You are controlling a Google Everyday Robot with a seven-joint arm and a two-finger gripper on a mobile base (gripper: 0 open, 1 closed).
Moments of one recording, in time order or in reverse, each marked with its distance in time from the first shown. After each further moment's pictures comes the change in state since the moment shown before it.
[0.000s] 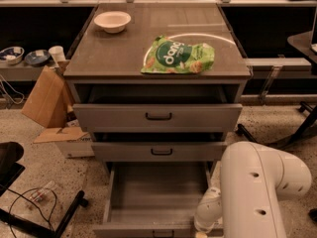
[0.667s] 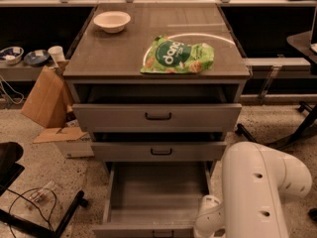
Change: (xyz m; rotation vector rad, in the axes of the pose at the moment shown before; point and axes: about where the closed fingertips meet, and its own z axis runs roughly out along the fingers) arm 0.006 0.040 0.005 -0.030 0.049 -0.018
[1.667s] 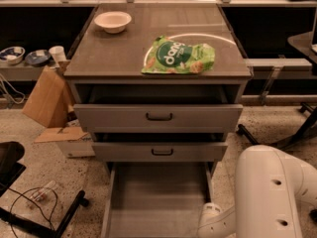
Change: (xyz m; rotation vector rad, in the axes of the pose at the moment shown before) arm 0.012 0.048 -0.007 -0.035 0.034 0.018
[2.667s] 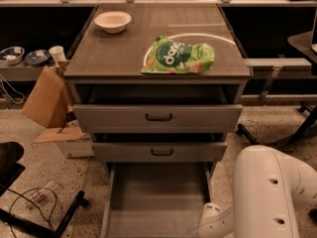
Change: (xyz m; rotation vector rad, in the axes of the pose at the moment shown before) arm 0.003 0.003 0.004 -0.024 0.007 0.005
